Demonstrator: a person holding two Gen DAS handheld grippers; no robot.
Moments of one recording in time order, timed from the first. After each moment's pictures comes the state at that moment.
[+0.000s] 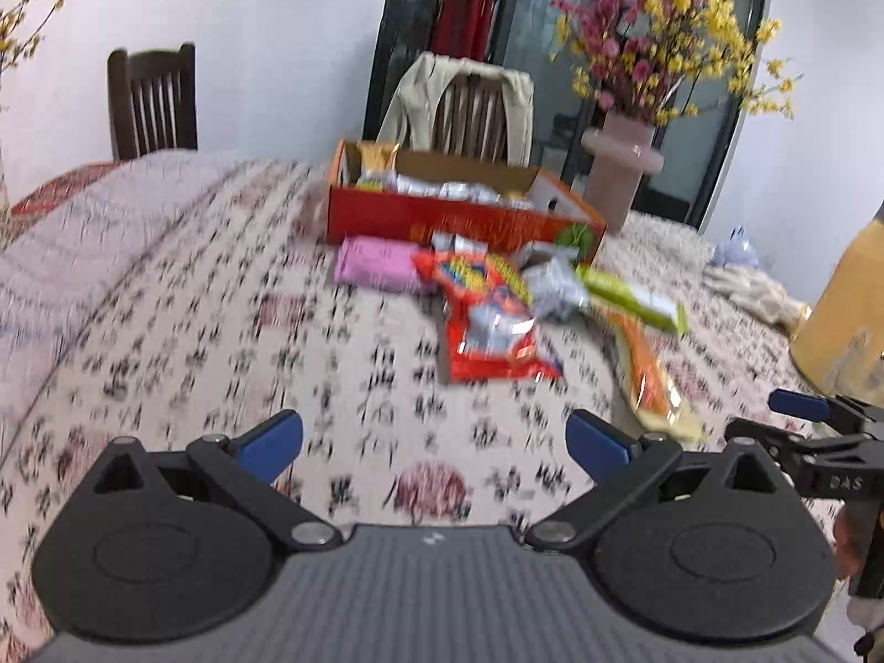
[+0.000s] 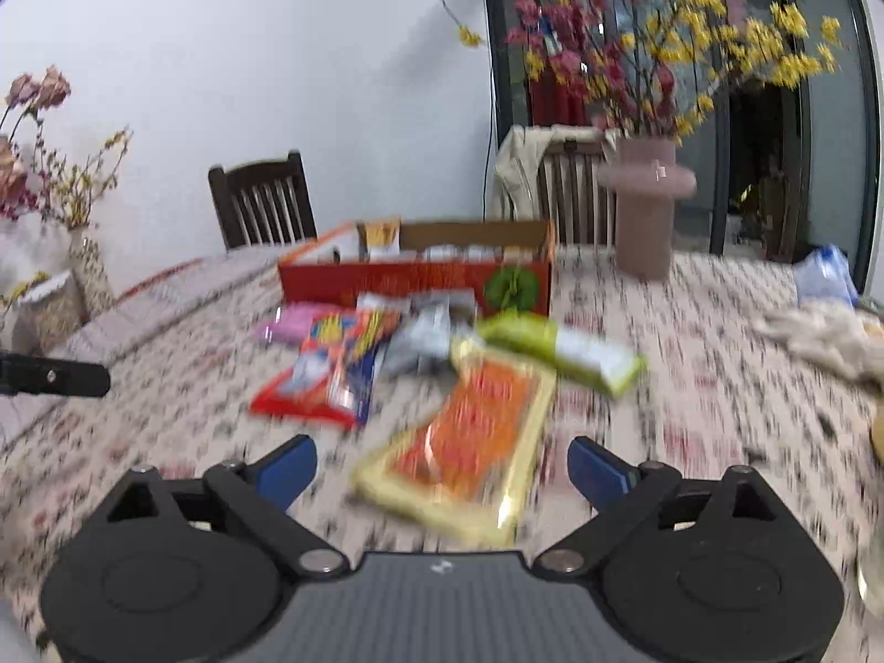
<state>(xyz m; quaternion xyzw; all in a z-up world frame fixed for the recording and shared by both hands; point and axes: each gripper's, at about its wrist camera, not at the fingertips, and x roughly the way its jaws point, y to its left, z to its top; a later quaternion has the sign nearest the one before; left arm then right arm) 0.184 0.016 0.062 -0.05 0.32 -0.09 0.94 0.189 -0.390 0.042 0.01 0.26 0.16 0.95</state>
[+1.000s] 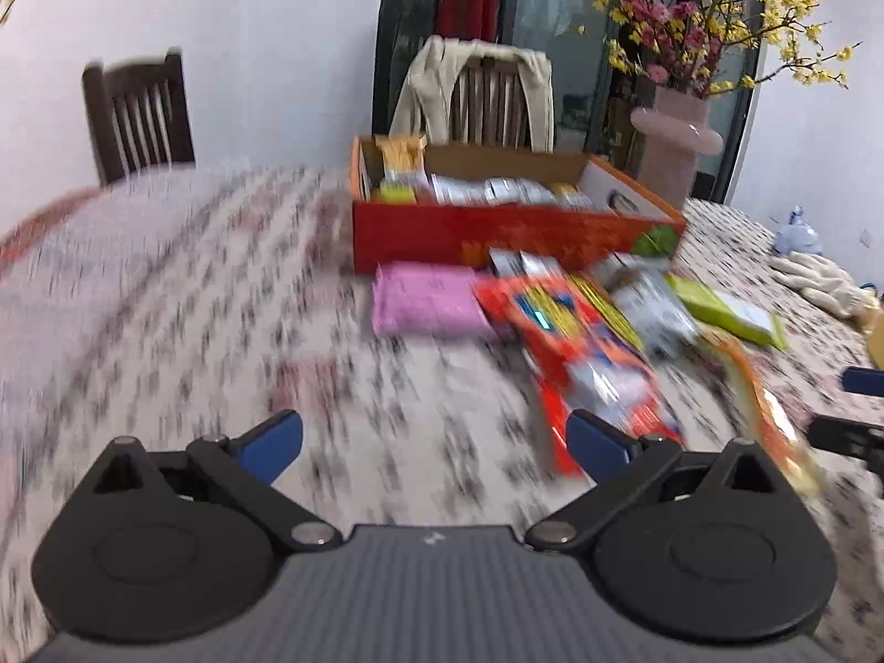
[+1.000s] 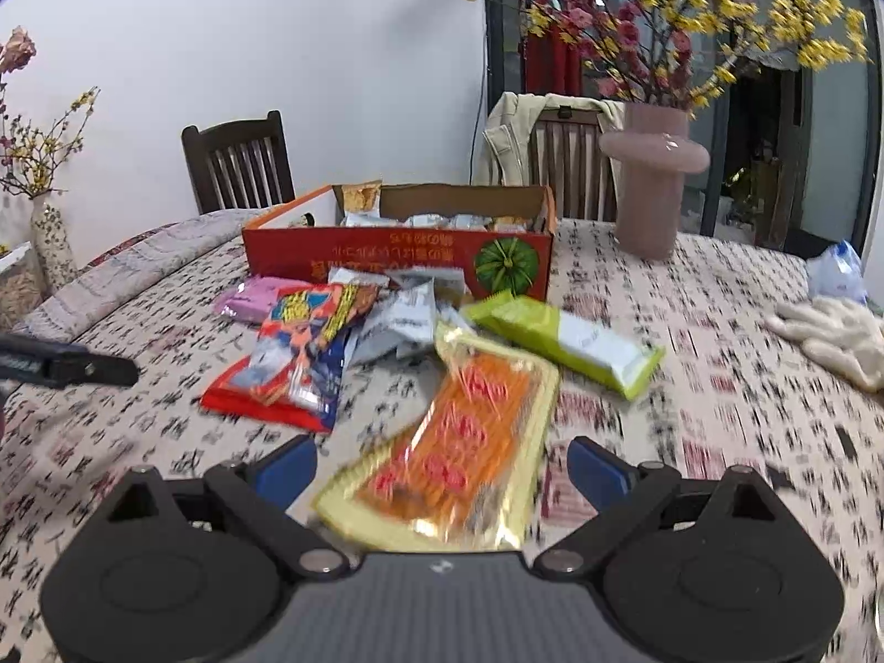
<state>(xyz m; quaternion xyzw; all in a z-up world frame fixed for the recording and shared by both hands) 0.306 0.031 0.039 0.01 0.31 -0.08 0.95 0.253 -0.369 0.037 -0.02 0.29 0.14 0.95</state>
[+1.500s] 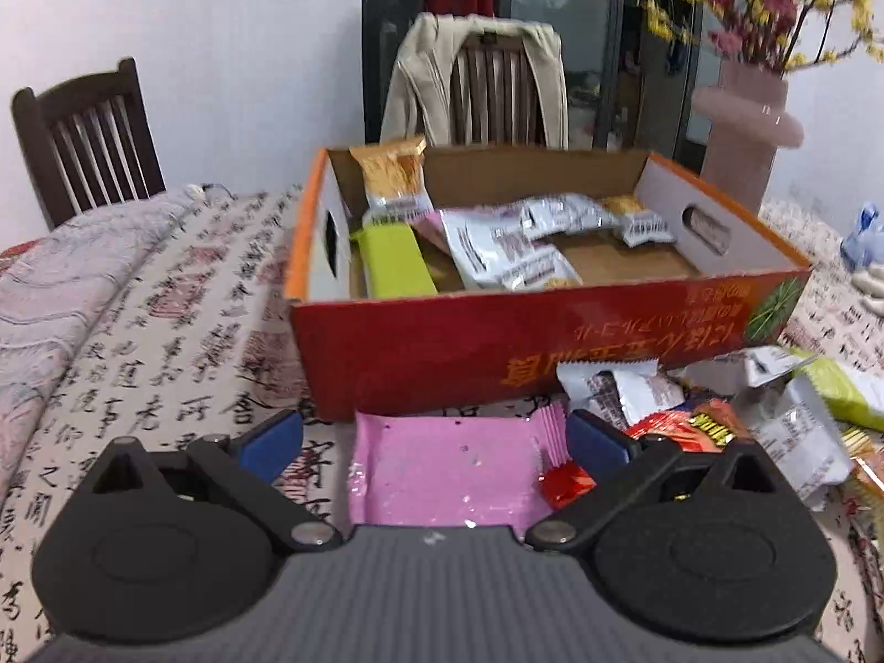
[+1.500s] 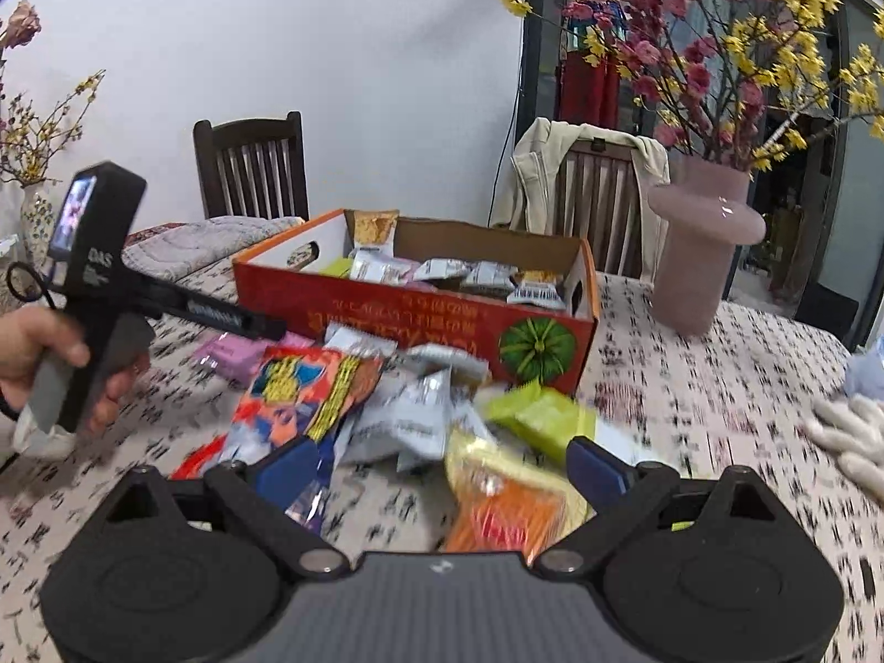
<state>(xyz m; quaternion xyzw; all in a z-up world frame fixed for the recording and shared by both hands) 0.466 0.003 0.014 0.04 0.34 -0.08 0.93 0.329 -0.338 0.055 -0.06 0.26 0.16 0.95</state>
